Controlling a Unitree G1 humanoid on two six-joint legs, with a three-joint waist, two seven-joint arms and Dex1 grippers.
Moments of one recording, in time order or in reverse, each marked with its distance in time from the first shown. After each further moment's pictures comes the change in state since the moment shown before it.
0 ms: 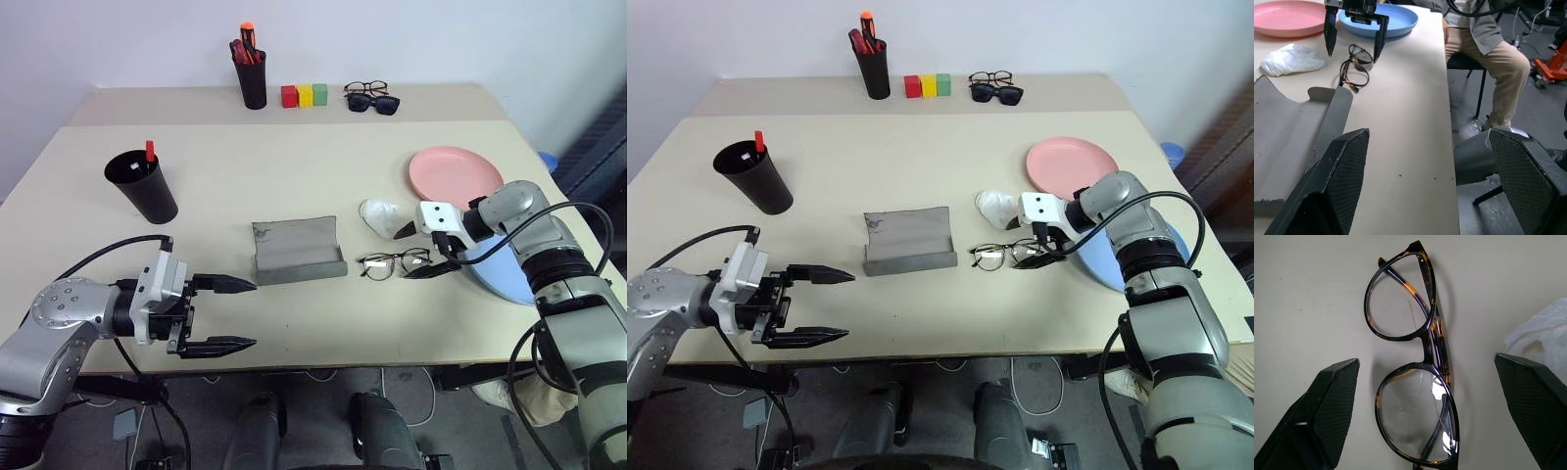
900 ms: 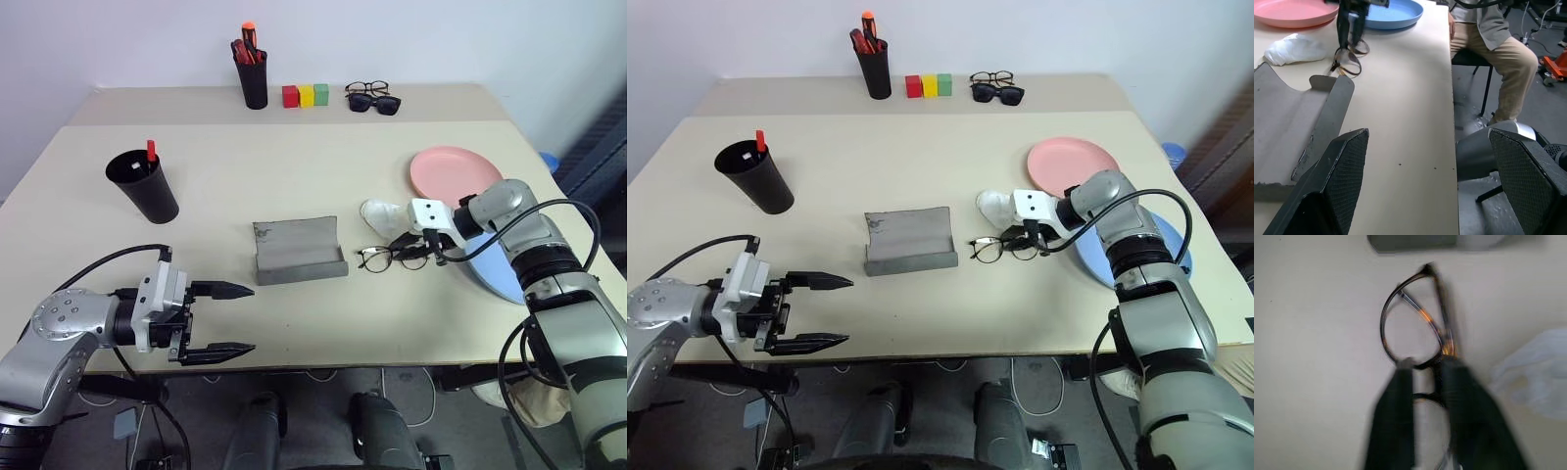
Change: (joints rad) left arm 0.051 -0.010 -0.002 0.000 0.023 -0.045 0.022; right arm -0.054 0.043 -0.005 0.032 0.012 -0.029 0.007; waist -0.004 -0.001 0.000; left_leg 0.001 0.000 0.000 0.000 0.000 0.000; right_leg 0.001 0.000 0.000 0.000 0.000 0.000
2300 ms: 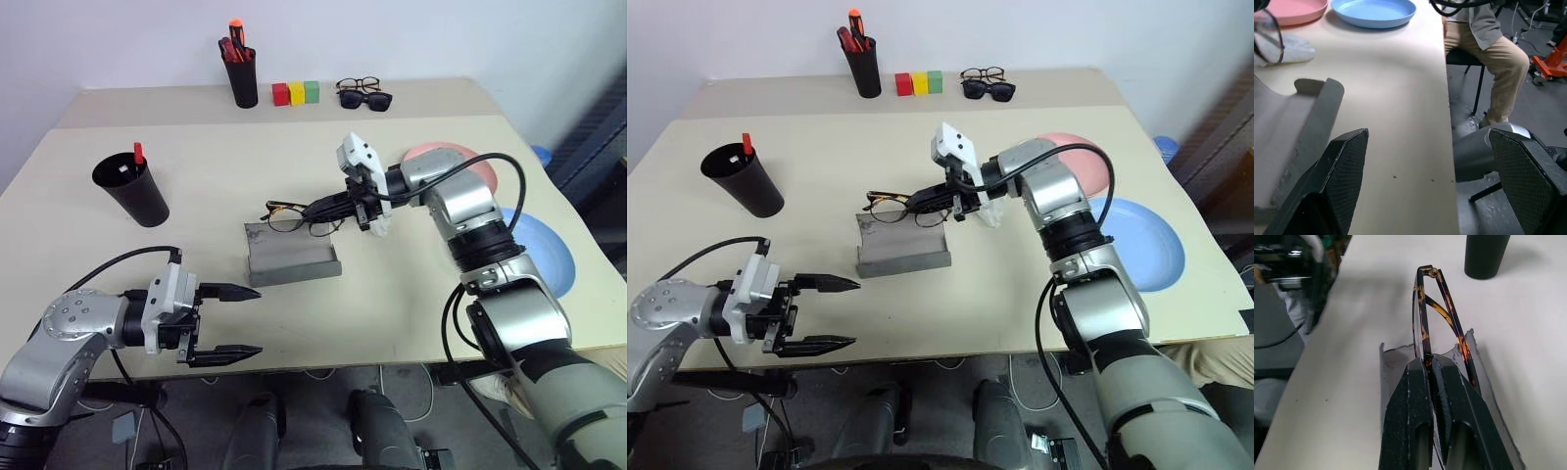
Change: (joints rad) left arm 0.016 0.001 -0.037 -0.022 -0.002 0.013 0.031; right arm -0.083 0.301 -0.042 -0.315 0.267 0.628 -0.113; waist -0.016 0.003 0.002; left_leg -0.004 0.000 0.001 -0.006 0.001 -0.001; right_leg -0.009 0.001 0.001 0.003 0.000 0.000
